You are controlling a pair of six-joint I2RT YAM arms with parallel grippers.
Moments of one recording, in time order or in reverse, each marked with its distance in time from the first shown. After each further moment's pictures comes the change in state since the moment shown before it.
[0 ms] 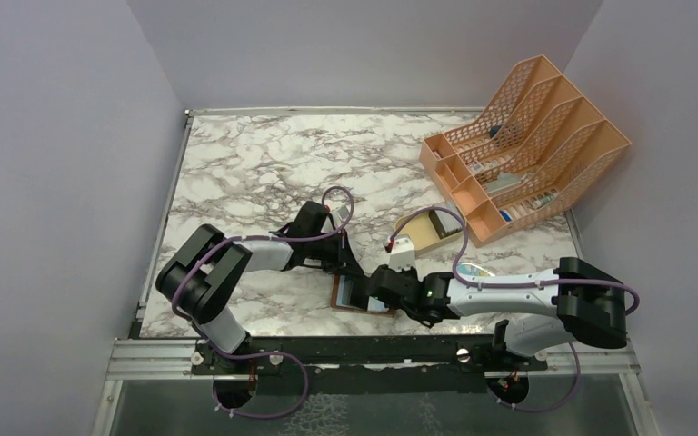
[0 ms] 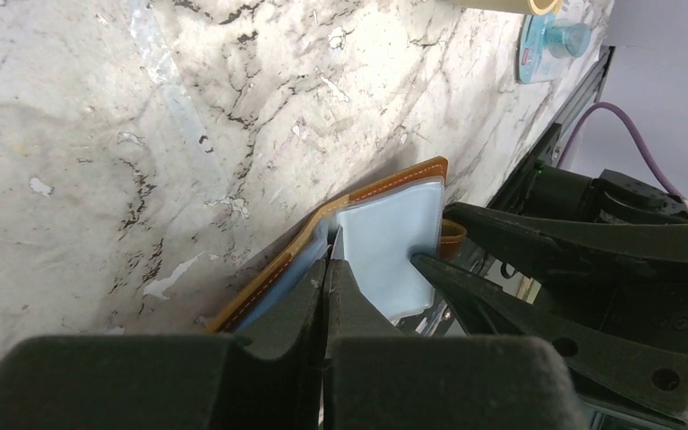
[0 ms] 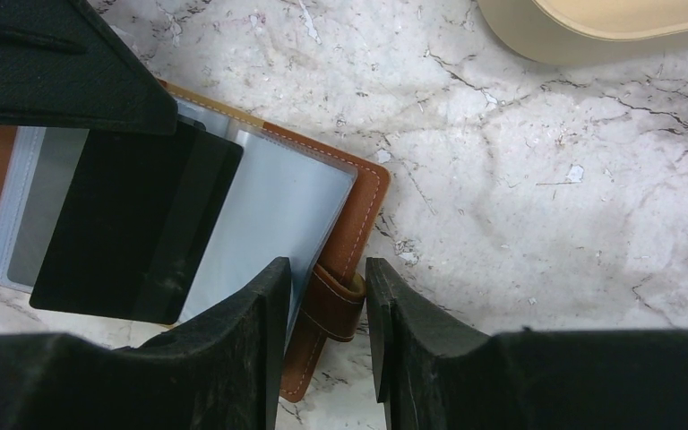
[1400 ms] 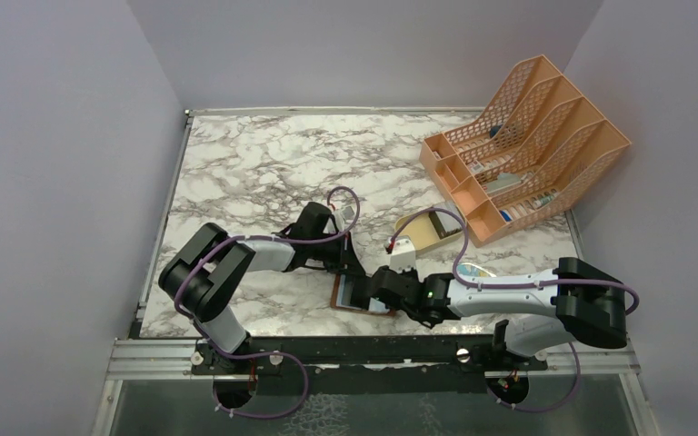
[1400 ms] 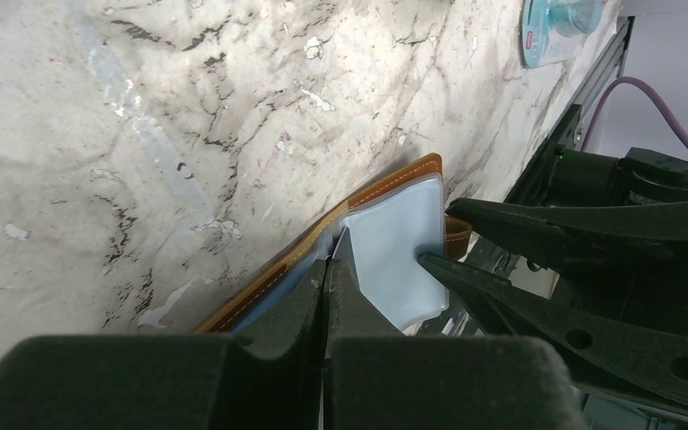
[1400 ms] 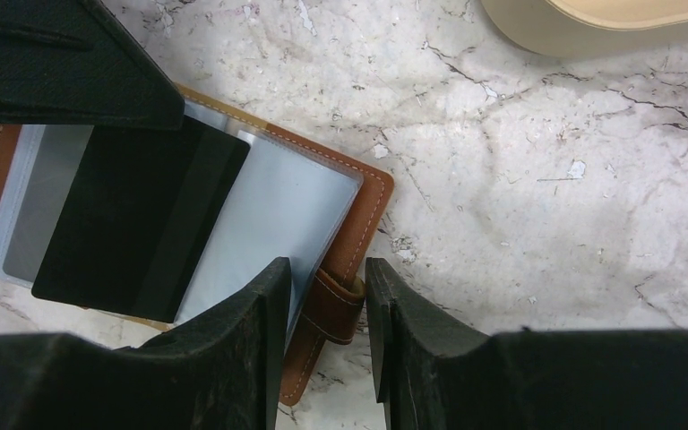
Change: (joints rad) left arm -0.014 0.020 -0.002 0.045 -0.001 0.090; right arm 0.000 0.000 -0.013 0.012 -0.005 0.001
